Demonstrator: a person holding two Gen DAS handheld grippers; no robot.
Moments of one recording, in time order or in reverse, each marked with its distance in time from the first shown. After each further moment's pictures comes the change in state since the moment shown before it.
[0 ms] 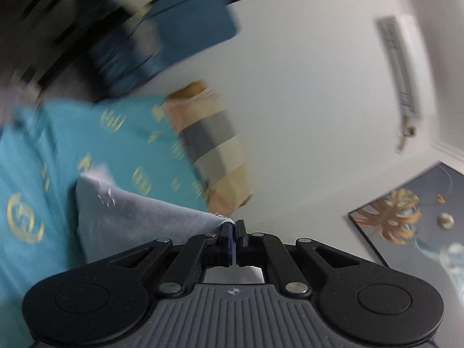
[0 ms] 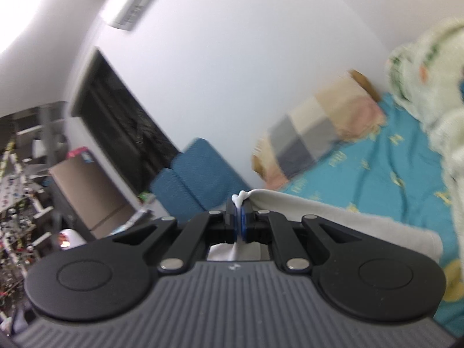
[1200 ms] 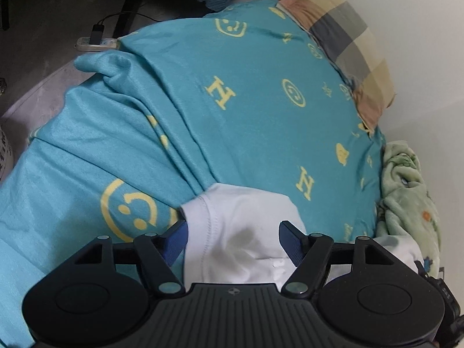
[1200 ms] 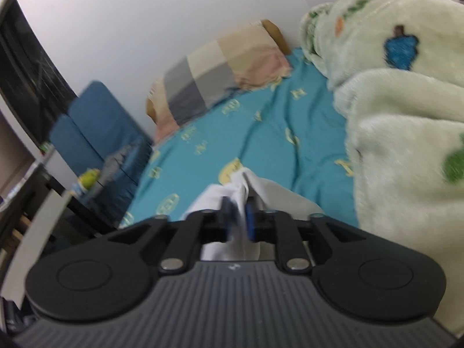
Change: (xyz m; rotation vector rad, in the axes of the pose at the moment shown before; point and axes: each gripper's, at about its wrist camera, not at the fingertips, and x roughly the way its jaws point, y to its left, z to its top) left arm 0.166 0.181 -0.015 0.093 0.495 0.595; right arm 0.044 -0.098 -0.008 -0.013 0.293 -0.485
